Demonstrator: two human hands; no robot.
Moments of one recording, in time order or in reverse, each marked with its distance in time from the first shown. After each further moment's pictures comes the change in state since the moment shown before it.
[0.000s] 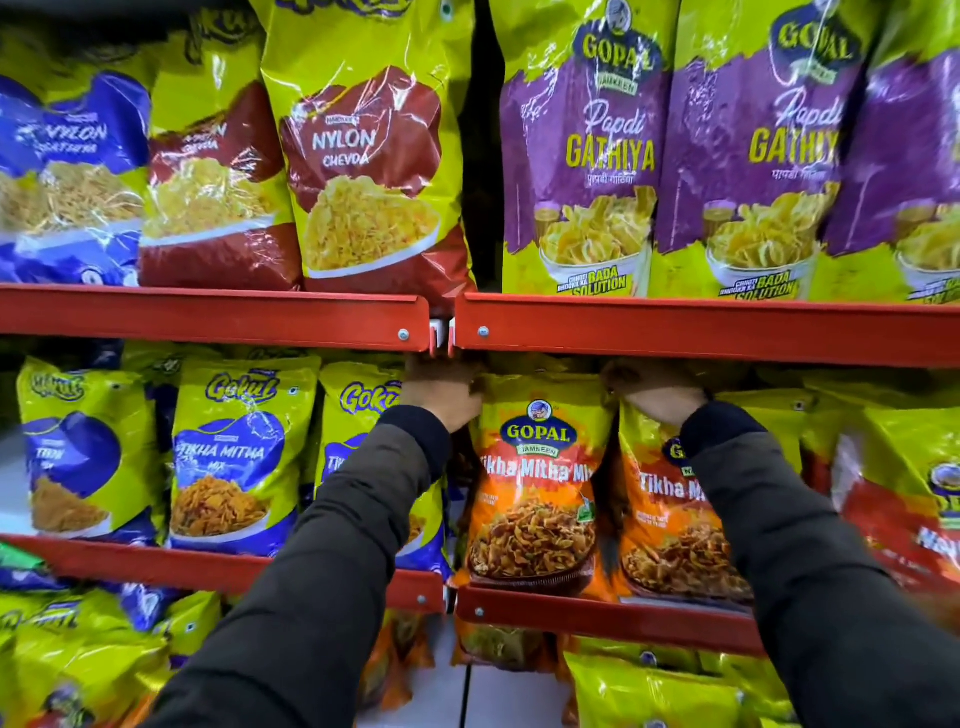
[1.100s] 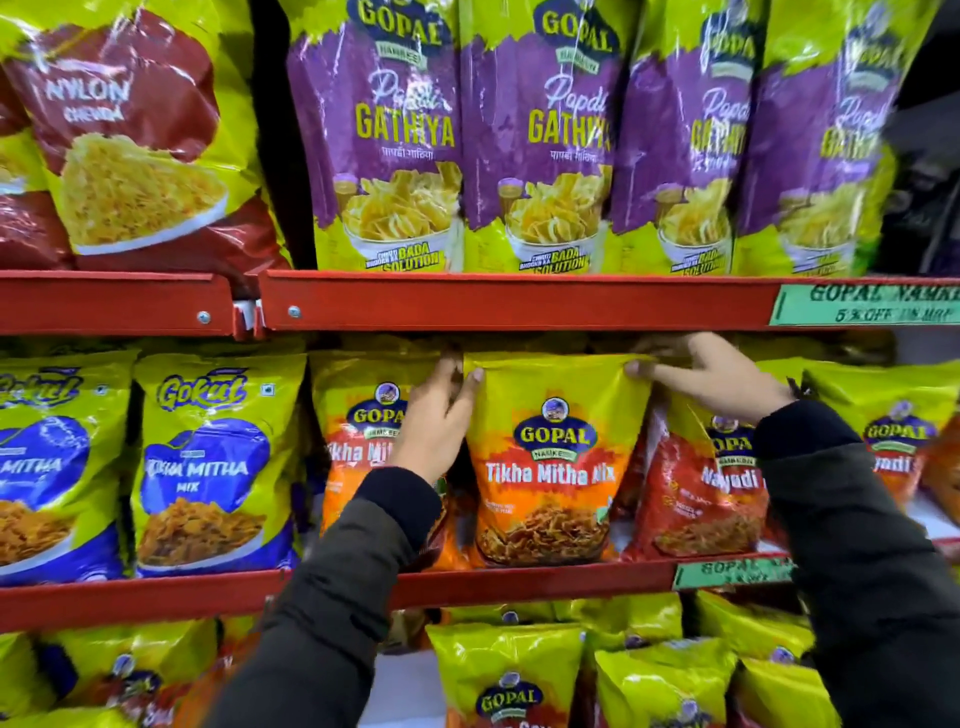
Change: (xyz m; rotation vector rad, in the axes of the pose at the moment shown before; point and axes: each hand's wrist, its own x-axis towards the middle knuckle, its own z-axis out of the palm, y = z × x) left_hand -0.042 0.154 0.049 -0.944 0.239 0.147; right_hand -0.118 0.109 -0.134 0.024 0.124 0.005
